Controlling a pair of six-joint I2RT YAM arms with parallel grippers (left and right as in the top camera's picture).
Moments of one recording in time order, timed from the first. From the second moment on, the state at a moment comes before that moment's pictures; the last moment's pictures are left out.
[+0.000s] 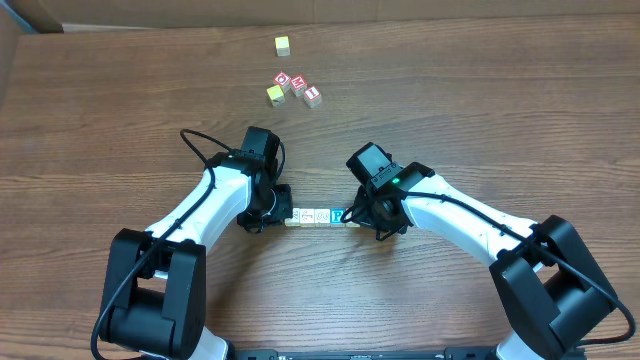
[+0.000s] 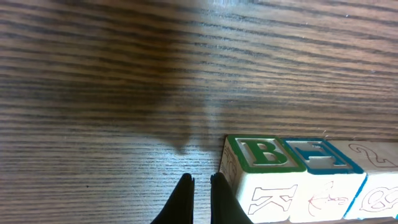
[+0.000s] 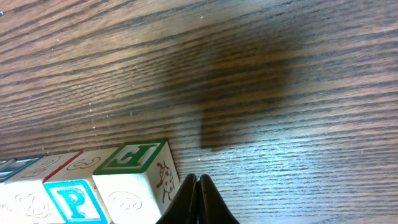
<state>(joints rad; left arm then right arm) -0.25 1.72 1.01 -0.78 0.12 -0.36 0.66 1.80 1.10 -0.68 -0.06 0.93</state>
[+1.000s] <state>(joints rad) -0.25 1.72 1.01 -0.76 0.12 -0.36 0.68 1.80 1.10 -0.64 -0.07 0.93</state>
